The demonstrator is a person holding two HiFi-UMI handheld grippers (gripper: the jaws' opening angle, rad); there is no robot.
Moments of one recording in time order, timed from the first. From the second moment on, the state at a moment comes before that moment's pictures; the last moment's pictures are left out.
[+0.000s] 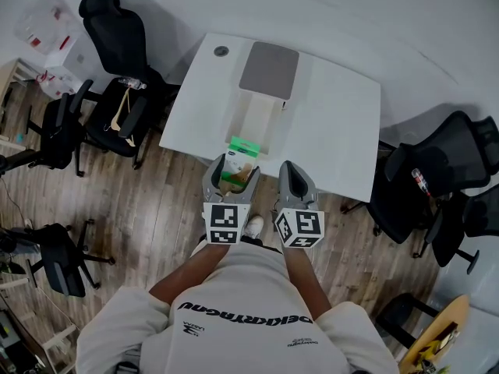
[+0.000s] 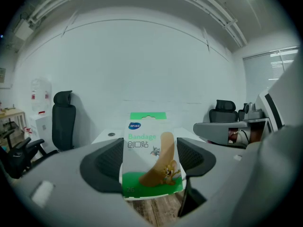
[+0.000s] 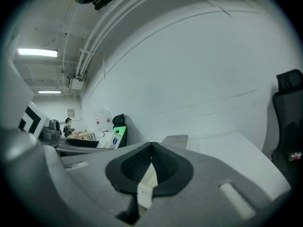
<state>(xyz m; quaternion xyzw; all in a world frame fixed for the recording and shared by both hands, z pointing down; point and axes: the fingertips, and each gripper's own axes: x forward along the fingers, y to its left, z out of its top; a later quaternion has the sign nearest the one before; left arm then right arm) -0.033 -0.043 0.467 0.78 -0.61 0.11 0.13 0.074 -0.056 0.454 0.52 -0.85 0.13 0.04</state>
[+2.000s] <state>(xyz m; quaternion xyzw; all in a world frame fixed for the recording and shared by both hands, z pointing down) -0.023 -0.205 0.562 0.77 -0.56 0.16 0.24 0.080 -0.195 0.509 0.55 -0.81 0.17 0.08</state>
